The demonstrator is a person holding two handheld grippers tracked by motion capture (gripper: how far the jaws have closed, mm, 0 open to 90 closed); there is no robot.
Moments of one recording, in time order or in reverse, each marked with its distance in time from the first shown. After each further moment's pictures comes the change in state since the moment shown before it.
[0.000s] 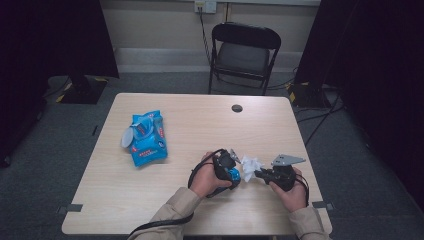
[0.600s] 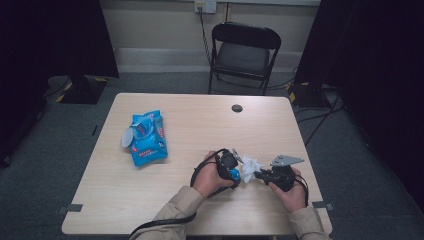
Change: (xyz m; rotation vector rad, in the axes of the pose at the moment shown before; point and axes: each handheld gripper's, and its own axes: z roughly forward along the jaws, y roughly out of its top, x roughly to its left) left arm -0.004 0.005 0.002 0.019 0.039 -0.023; right arm 0.000 -0.002 0.003 0.019 -0.002 -0.003
